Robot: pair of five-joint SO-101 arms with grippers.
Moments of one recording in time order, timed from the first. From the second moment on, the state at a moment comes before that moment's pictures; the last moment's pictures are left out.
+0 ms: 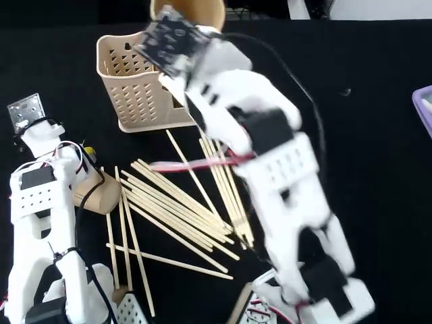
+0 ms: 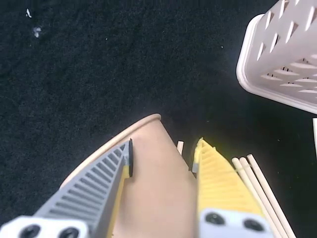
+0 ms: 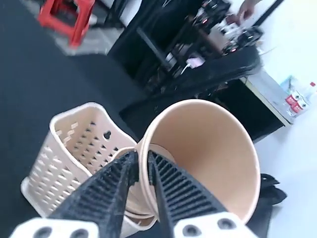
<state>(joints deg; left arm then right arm) -23.2 -33.0 52.7 44.9 6.0 -29.0 -10.0 -13.6 49.2 38.7</state>
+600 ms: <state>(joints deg) -23.2 -33.0 52.7 44.9 6.0 -29.0 -0.7 -22.5 53.7 43.3</state>
